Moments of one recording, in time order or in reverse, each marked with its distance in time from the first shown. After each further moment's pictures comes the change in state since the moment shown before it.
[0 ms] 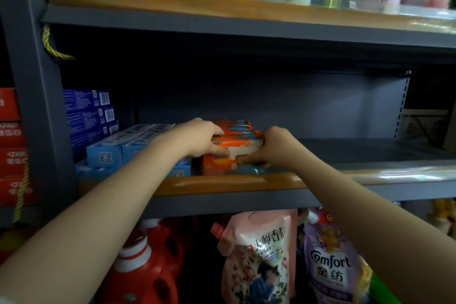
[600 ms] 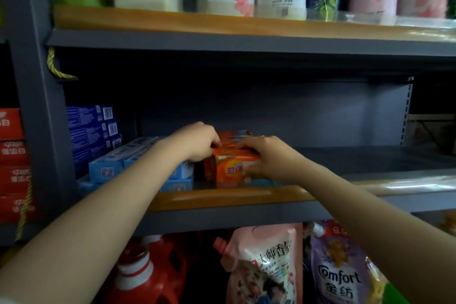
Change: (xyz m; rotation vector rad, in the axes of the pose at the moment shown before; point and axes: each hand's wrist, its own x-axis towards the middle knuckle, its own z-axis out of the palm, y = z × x) left_hand 0.022 -0.012 -0.003 0.090 0.085 0.064; right_hand -0.005 -0.004 -0.007 -0.159 -0.012 -0.468
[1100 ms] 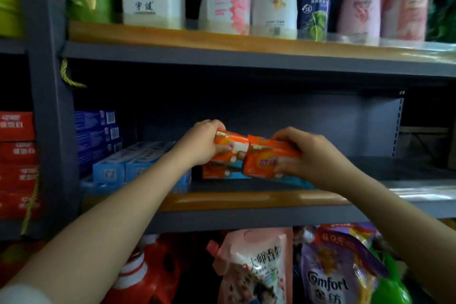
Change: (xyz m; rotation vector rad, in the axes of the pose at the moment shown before) left_hand -0.005 0.023 -0.003 -0.354 0.306 -0.077; right_hand -0.060 0.006 -0.053 -0.050 0.218 0.071
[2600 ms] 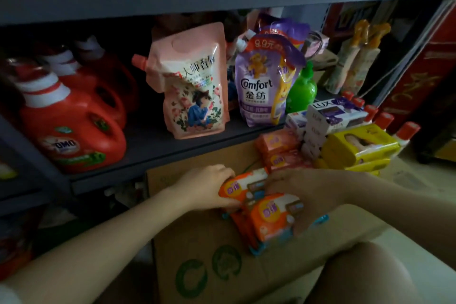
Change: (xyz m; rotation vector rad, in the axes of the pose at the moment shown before) left_hand -0.303 0.064 0.208 -0.027 -0.935 0.327; right_hand -0.318 0.024 0.101 0.011 -1.065 0.079
